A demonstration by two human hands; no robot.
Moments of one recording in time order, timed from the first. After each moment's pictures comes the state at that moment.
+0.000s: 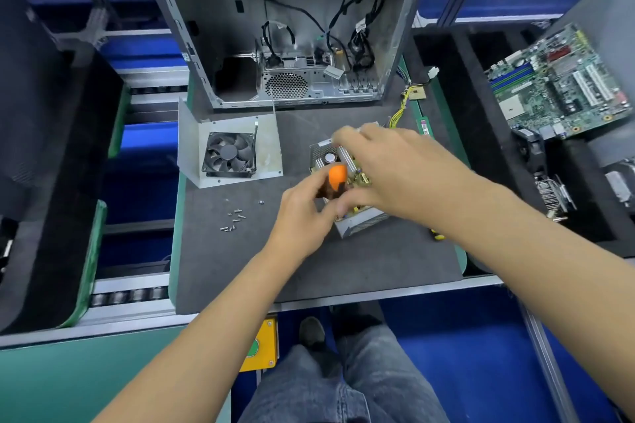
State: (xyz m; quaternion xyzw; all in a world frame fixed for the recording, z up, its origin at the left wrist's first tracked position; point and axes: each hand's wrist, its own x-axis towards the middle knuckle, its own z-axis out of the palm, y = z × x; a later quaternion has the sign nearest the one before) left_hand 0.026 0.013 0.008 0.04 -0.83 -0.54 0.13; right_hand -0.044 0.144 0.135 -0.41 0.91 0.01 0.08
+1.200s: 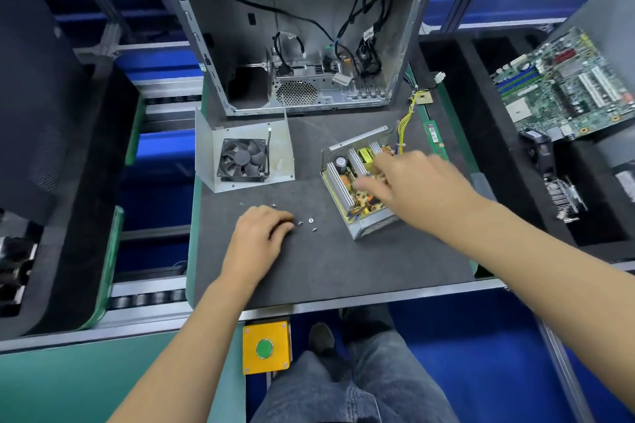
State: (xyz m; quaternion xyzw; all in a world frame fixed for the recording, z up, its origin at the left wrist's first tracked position) left_hand 0.075 -0.069 -0.047 0.05 -0.95 -0.29 0.10; right_hand -0.040 0.158 0.103 -0.28 0.95 0.02 0.08
